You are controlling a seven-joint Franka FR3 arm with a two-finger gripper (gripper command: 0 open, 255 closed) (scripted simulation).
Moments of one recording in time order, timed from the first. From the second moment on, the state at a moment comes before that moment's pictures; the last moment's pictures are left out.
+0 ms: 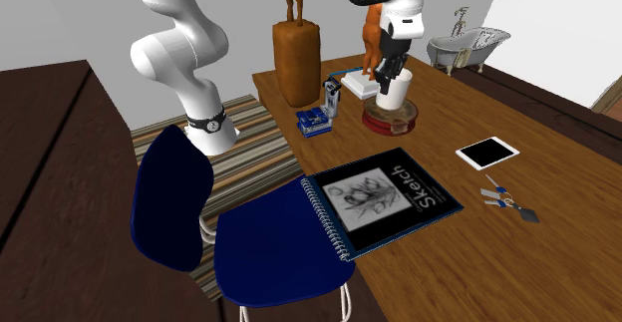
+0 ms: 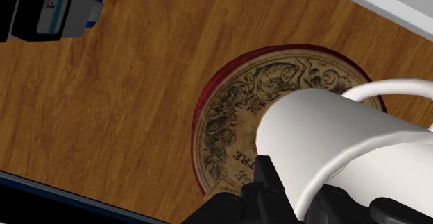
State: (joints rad) arm 0.27 0.06 0.62 -2.10 0.01 2.19 0.70
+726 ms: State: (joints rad) arm 0.27 0.05 0.62 -2.10 0.02 2.18 0.70
